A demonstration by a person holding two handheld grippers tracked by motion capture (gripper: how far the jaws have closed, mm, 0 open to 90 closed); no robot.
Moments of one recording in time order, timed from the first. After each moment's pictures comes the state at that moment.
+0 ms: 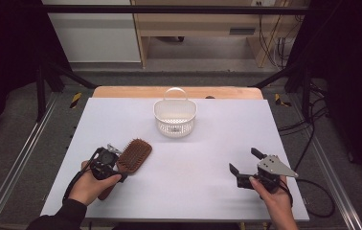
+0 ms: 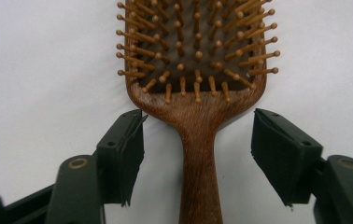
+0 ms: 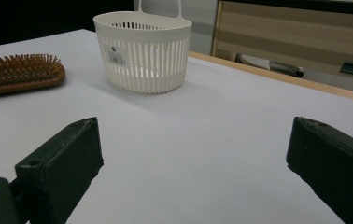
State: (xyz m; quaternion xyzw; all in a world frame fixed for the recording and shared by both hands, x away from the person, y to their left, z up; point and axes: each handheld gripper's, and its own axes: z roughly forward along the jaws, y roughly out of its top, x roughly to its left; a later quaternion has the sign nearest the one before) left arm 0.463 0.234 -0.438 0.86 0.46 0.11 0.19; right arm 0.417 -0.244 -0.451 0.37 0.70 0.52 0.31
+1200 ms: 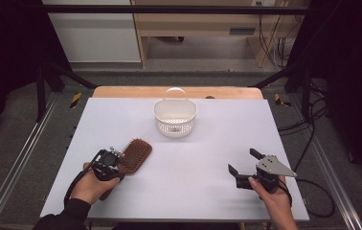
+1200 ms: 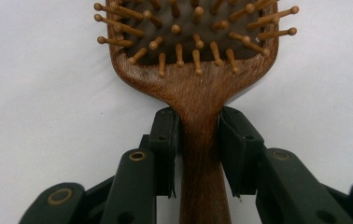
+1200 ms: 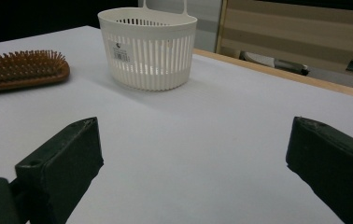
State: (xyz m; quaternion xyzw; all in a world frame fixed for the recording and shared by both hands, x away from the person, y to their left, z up) left arm 0.465 0.233 -0.449 0.87 0.46 0.09 0.16; right arm 0.417 -0.242 -0.452 0.37 0.71 0.52 0.30
